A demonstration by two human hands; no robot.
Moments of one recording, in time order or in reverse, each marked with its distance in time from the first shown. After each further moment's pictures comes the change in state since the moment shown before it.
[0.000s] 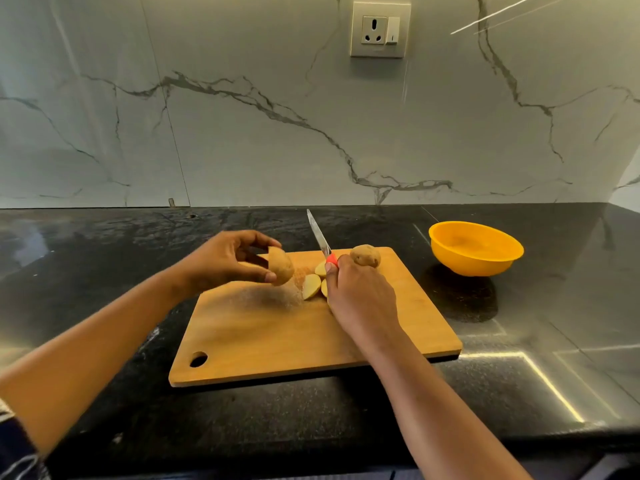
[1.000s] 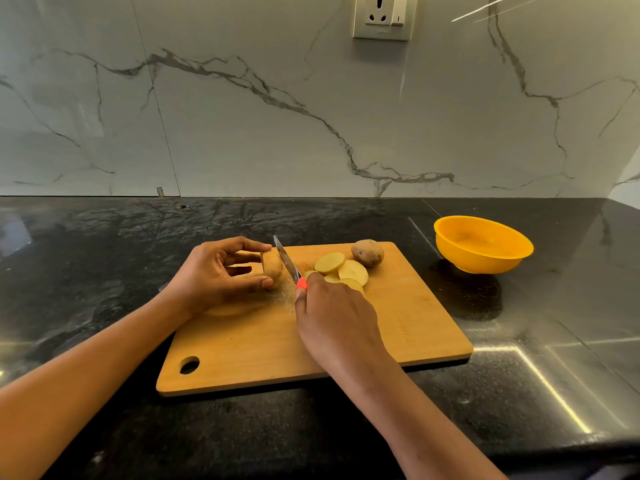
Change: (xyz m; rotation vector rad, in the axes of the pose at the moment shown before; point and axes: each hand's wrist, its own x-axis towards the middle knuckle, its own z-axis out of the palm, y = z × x) left_hand -0.008 -0.026 0.020 0.009 0.282 0.100; right_hand -0.023 -0.036 -0.007 0.013 -0.256 -0.025
